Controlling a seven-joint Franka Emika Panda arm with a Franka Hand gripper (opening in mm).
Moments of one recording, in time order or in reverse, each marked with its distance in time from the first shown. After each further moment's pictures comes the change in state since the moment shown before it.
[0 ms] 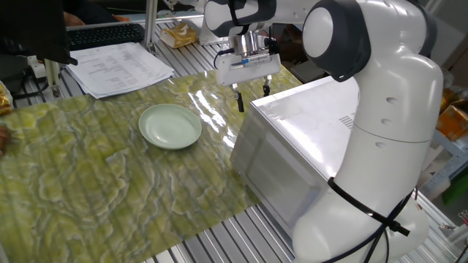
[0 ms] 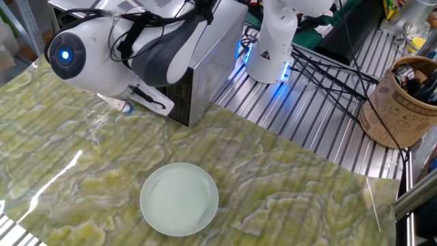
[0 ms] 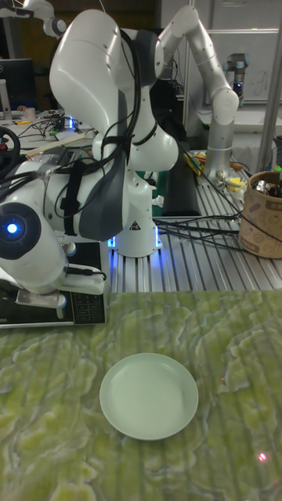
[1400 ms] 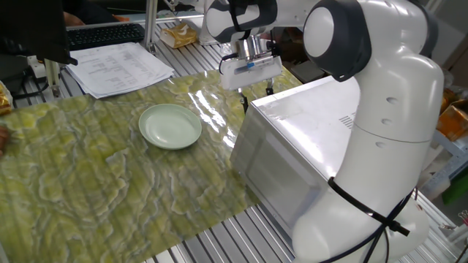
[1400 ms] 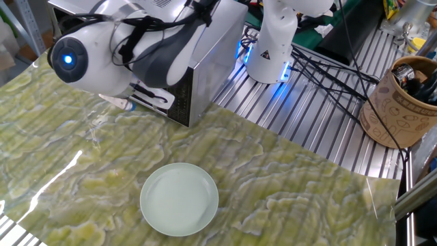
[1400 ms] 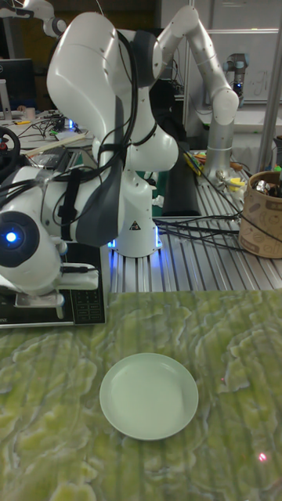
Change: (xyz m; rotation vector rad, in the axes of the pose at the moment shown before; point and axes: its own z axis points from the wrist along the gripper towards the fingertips) arm 0.003 -0.014 0.012 0.037 0.034 -0.108
